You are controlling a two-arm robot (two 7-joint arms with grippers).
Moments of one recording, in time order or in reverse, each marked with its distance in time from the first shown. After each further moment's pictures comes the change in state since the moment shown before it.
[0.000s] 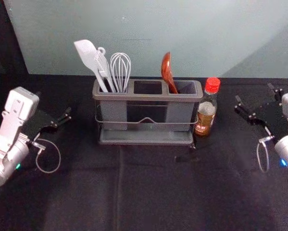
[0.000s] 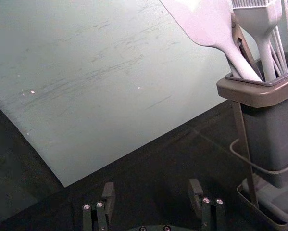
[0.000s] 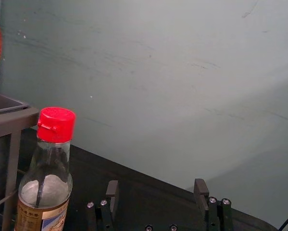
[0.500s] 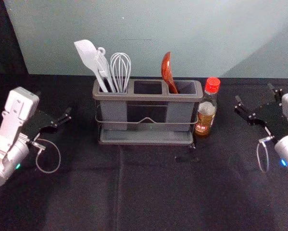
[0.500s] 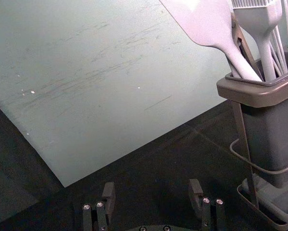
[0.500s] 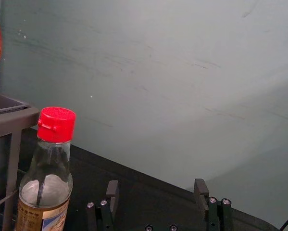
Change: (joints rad) left arm 0.000 0.000 0.000 0.000 0.000 0.000 0.000; right arm -0.001 0.000 0.000 0.000 0.001 0.000 0.001
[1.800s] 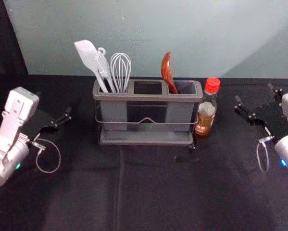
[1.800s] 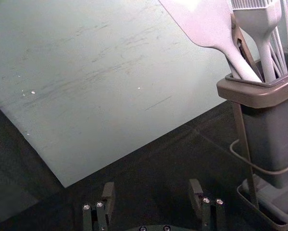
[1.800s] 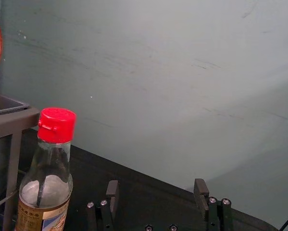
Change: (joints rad) left arm 0.000 0.000 0.000 0.000 0.000 0.000 0.000; right arm 0.000 0.000 0.000 0.000 0.000 0.000 0.000
